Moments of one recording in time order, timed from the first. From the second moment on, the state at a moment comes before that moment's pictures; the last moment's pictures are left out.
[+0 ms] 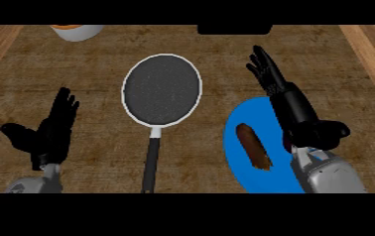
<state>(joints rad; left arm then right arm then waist) -0.06 0.34 -0.08 -1.37 0.39 0.29 -0.06 -0.29 -0.23 0.27 -1.71 -0.09 -0.11 0.13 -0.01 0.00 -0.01</state>
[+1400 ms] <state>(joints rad) 0.04 0.50 -0.26 -1.53 0.13 0.27 0.07 -0.21 -0.54 0.49 -2.11 0.75 0.19 1.01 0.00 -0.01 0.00</state>
